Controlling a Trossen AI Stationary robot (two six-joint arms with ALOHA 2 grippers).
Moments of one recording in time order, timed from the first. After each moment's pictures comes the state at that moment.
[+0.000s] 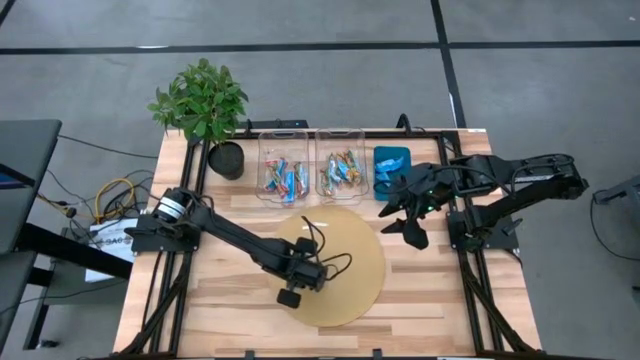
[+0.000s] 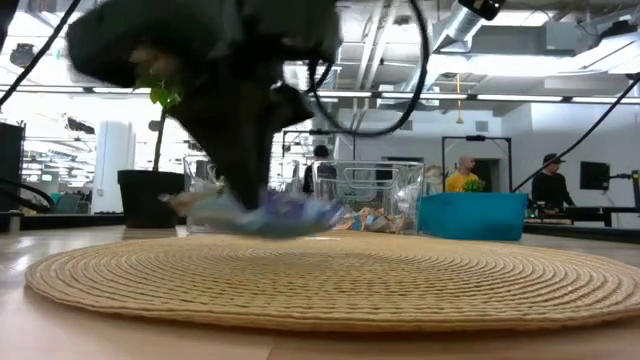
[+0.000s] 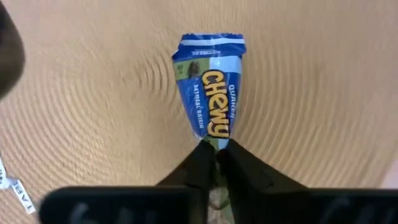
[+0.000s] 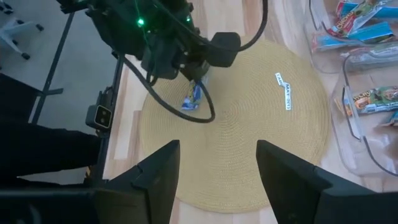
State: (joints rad) left arm -0.37 1.97 1.41 -0.70 -0.09 -0.04; right arm 0.13 1.16 1.28 -0.91 -0.15 0.21
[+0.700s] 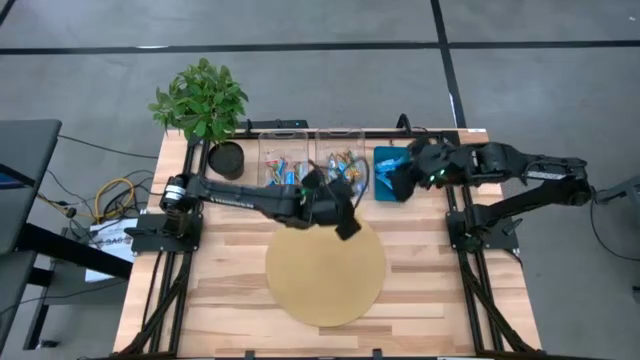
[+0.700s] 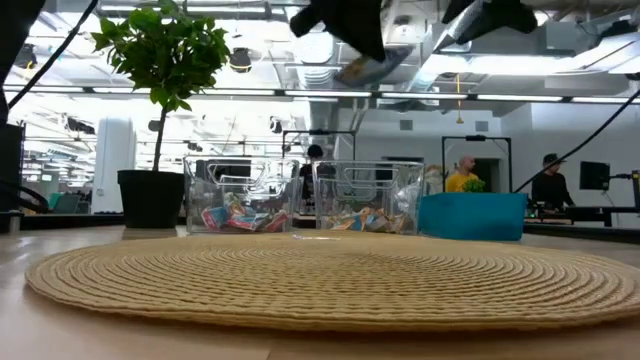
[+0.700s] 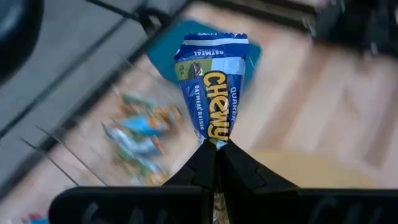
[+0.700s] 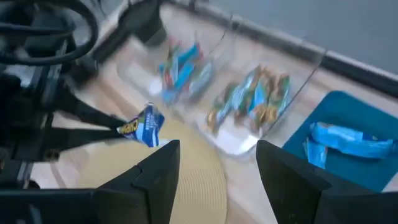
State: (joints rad) left arm -0.14 1.97 1.91 -0.82 -0.63 -0.48; right arm 0.00 1.08 1.28 -0.99 0.34 0.73
